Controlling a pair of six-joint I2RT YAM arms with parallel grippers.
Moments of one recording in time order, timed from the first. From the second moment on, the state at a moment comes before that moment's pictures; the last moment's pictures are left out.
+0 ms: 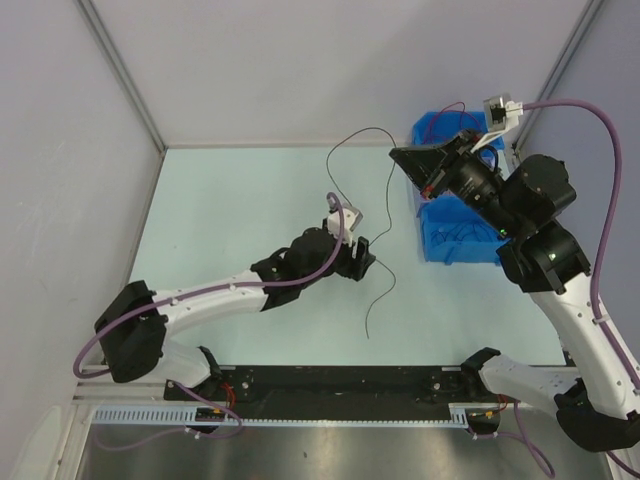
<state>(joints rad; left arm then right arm) -0.98 1.40 0.88 0.18 -0.14 -0.29 0.56 1.03 1.48 -0.24 -0.22 0.50</state>
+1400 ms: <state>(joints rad) -0.99 1.14 1.30 -0.20 -0.21 -0.22 0.62 1.18 1.33 -0.52 -0.11 0.55</state>
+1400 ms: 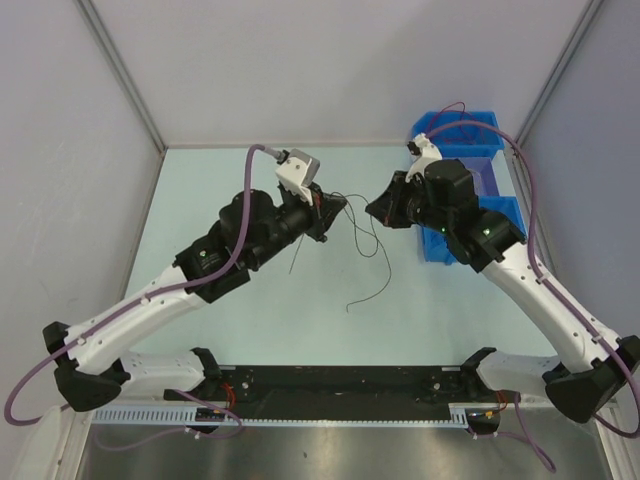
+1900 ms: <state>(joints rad) -0.97 1.08 1.38 -0.25 -0.21 -0.20 0.56 1.18 1.27 -0.60 -0.10 0.53</state>
